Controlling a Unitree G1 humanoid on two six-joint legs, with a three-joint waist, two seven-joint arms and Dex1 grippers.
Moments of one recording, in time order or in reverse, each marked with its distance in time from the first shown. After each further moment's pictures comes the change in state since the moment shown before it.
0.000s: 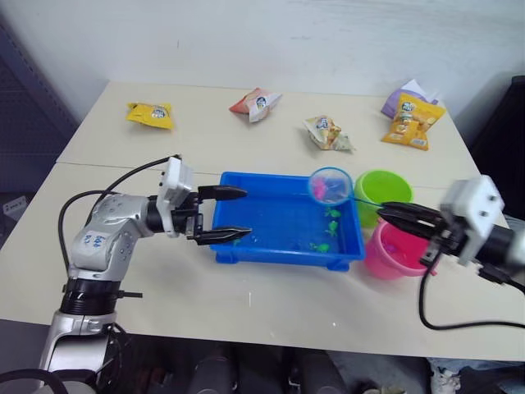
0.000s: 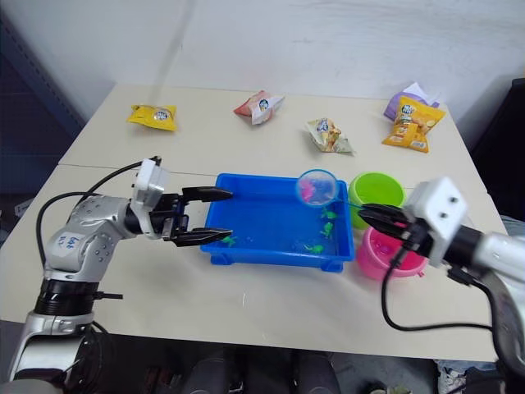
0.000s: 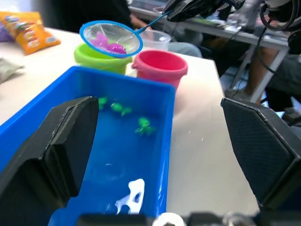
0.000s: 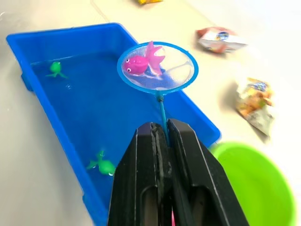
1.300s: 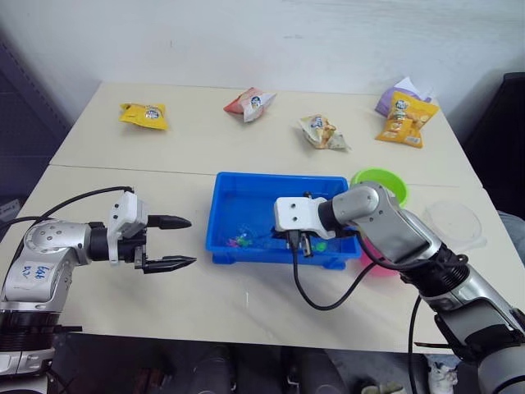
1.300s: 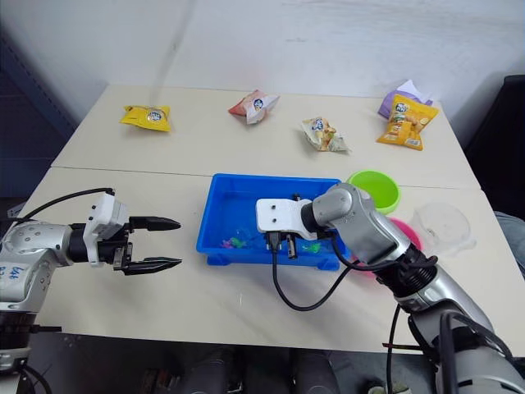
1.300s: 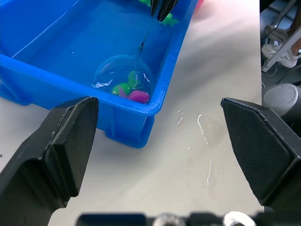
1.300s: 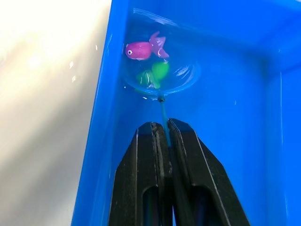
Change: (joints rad) left arm 0.275 0.281 0.154 0.008 0.103 -0.096 -0.052; right arm -0.863 0.163 1.137 0.594 -0.517 -0.146 0.205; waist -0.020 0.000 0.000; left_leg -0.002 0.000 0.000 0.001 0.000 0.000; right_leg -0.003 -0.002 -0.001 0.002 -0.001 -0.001
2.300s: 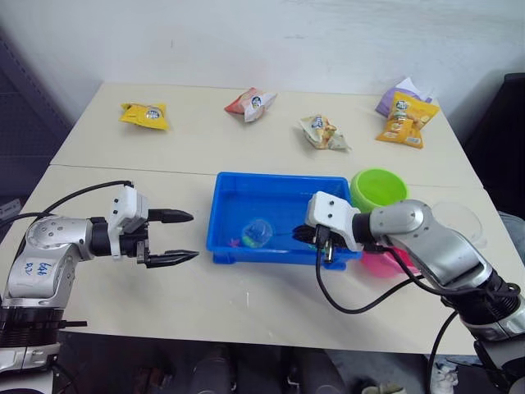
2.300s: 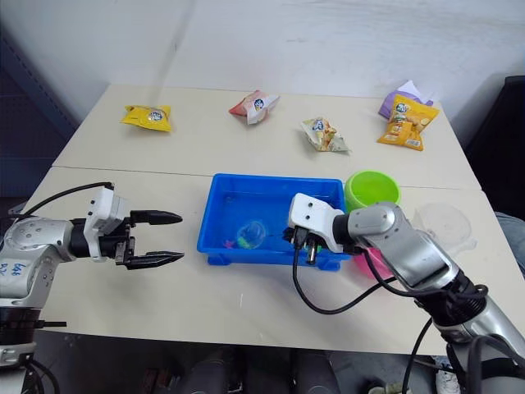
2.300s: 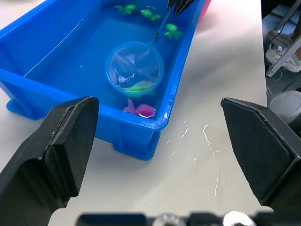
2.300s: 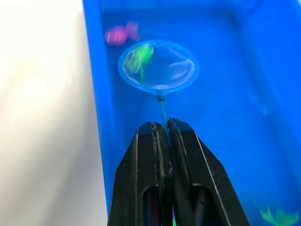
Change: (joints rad) left arm -0.028 -0.010 0.009 0.005 0.001 -0.004 -0.002; right arm 0.199 -0.218 -0.081 -0.202 0.211 0.146 -0.219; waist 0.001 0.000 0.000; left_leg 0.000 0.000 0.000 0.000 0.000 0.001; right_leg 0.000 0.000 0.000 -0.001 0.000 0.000
